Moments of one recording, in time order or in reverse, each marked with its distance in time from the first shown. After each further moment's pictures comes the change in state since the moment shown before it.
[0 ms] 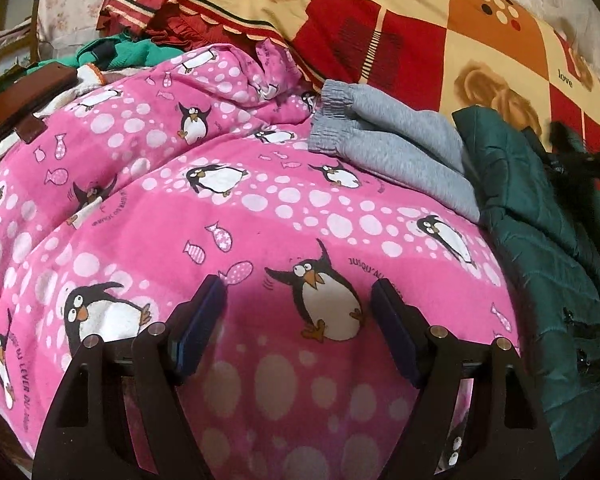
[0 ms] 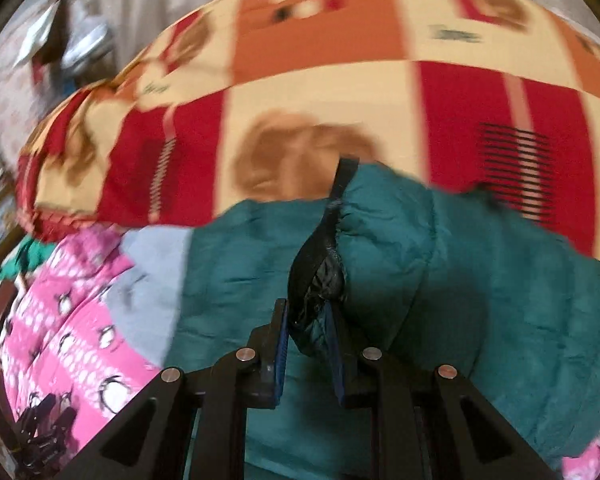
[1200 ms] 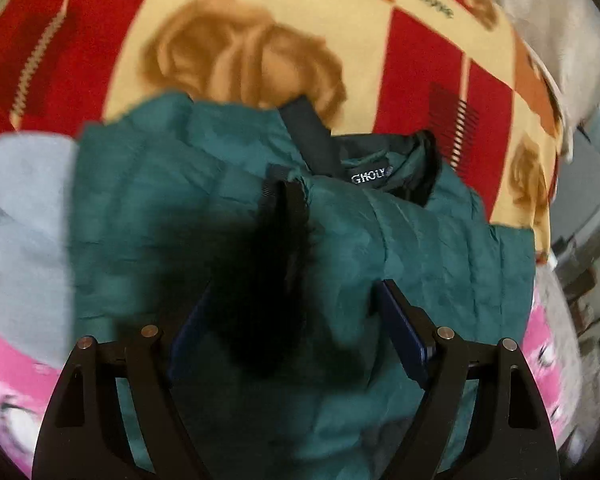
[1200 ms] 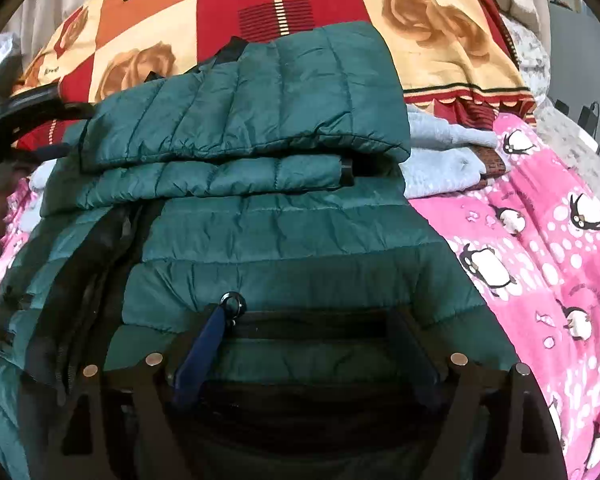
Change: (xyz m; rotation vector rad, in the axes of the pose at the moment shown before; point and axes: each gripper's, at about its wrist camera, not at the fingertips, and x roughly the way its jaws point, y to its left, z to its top) left arm 0.096 -0.313 0.120 0.124 0.260 -0.487; right arm -0.118 -0.130 -0.218 0.258 0.105 -0.323
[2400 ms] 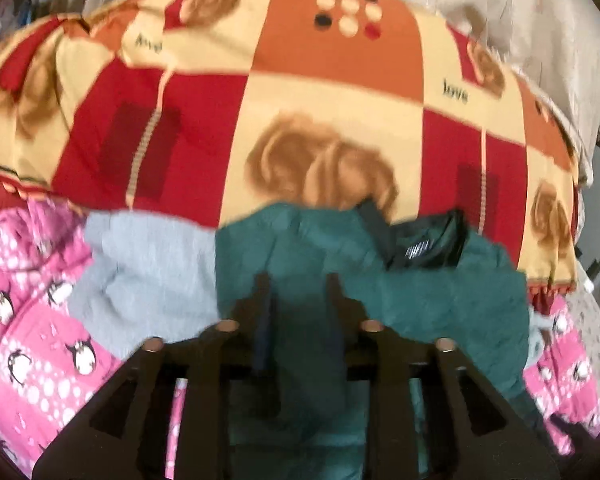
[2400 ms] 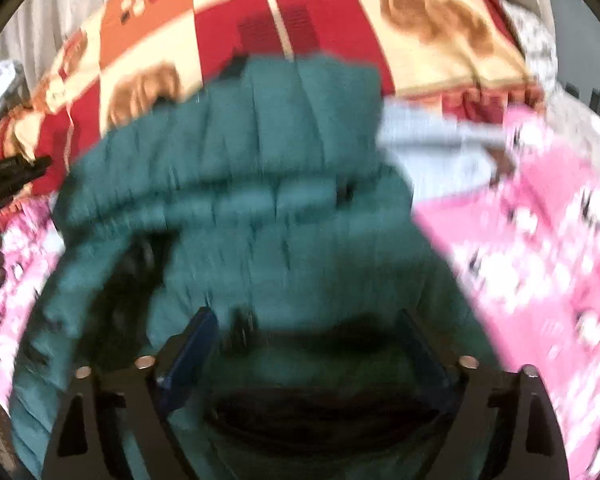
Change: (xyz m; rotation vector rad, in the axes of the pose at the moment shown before) left arm -0.116 0.020 0.003 0.075 -0.302 0.221; right arm -0.029 -0.018 0.047 0.034 -0.080 0.071
